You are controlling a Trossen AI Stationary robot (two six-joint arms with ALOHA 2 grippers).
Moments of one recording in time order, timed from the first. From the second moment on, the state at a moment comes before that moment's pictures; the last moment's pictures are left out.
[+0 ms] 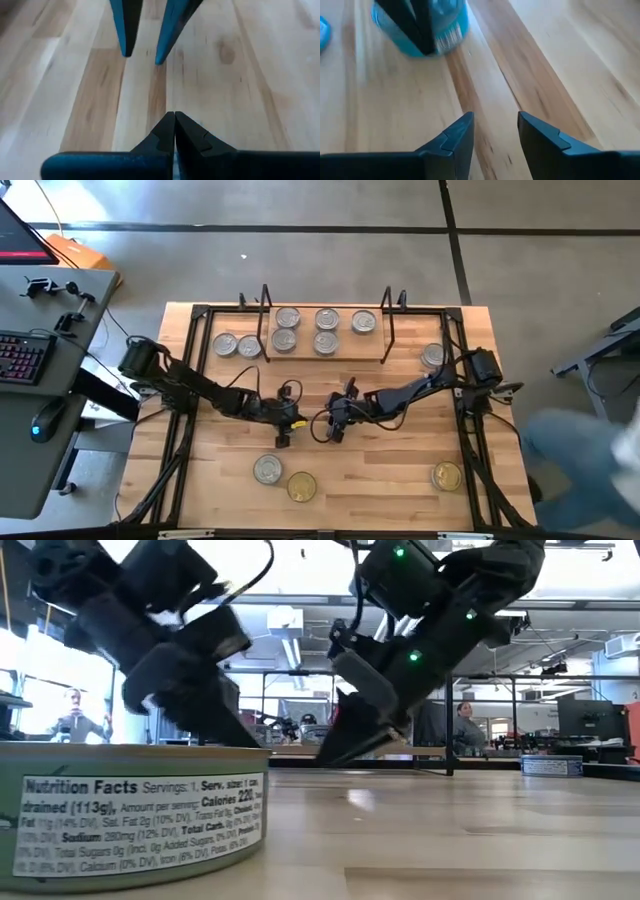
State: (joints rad) left arm -0.22 1.65 0.57 0.39 -0.21 -0.12; right arm 0.17 1.91 0.98 0.11 0.28 0.42
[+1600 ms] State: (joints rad) left arm -0.29 1.44 0.37 0.36 -0.47 -0.37; right arm 0.10 1.95 0.97 0.28 0.15 0.28
